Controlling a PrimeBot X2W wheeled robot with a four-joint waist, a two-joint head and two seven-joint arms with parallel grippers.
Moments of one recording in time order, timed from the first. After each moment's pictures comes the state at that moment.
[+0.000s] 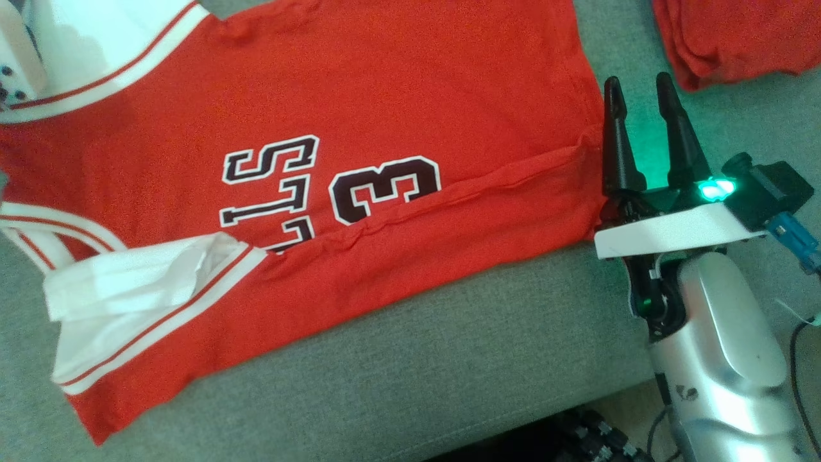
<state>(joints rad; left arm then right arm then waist) -1.19 0.65 -0.79 0.75 -0.89 -0.13 0.37 -0.42 -0.05 0.16 0.28 0.36 0.12 -0.25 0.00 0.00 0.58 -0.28</state>
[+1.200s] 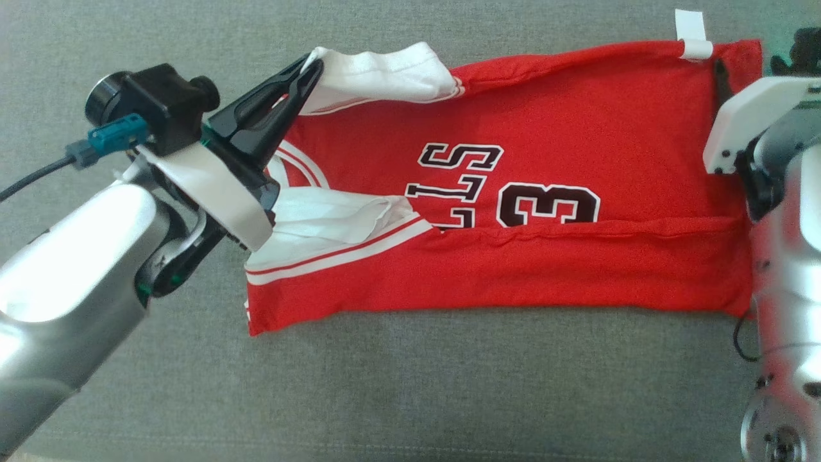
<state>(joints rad) -0.93 0.64 -1.01 0.10 -0.86 -0.04 0.01 -0.81 -0.12 -0.27 0.75 -0.23 0.12 0.26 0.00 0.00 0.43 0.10</state>
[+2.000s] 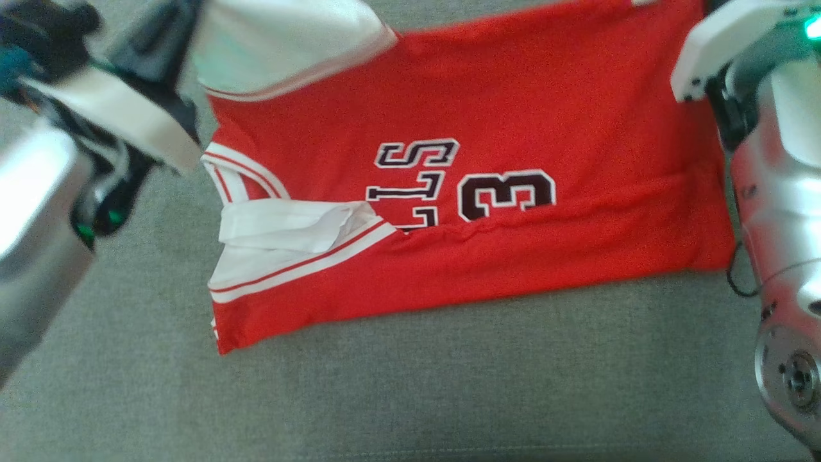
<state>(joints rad) -0.99 0.64 -0.91 0.29 -0.93 -0.02 -0.05 -1.09 -0.14 -0.10 1.08 -0.17 0.12 -0.01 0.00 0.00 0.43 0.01</state>
